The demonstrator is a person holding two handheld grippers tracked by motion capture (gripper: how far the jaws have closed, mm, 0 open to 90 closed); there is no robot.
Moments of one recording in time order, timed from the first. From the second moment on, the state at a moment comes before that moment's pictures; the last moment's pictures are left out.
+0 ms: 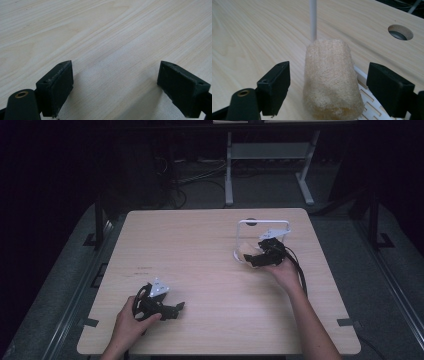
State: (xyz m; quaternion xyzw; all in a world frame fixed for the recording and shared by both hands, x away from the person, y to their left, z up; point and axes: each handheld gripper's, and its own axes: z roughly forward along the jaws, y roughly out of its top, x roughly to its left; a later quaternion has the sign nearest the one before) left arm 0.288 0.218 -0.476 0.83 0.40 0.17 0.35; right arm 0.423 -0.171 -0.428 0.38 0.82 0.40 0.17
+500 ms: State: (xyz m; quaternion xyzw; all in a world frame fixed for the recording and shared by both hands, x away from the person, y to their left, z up) left arm 0.288 0.218 -0.476 0.83 0.40 0.17 0.35; right arm 0.377 -0.169 -0.415 0.36 0.82 0.41 0.16
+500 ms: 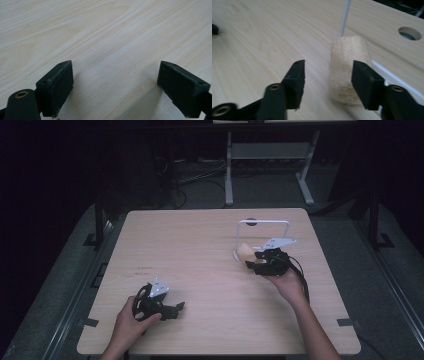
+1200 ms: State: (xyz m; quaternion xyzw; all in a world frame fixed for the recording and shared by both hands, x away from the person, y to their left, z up) left arm 0.288 0.218 -0.476 0.83 0.40 0.17 0.35; right arm 0.385 -0.158 -0.461 0.37 0.84 0.38 0.12
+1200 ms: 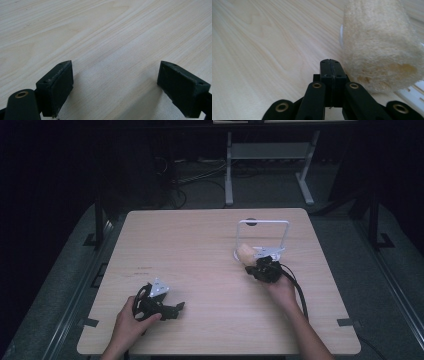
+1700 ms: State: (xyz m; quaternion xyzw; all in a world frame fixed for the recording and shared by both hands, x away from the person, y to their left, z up) left arm 0.288 0.218 -0.476 0.83 0.40 0.17 0.35; right arm 0.393 -0.183 -0.461 0.41 0.81 0.38 0.16
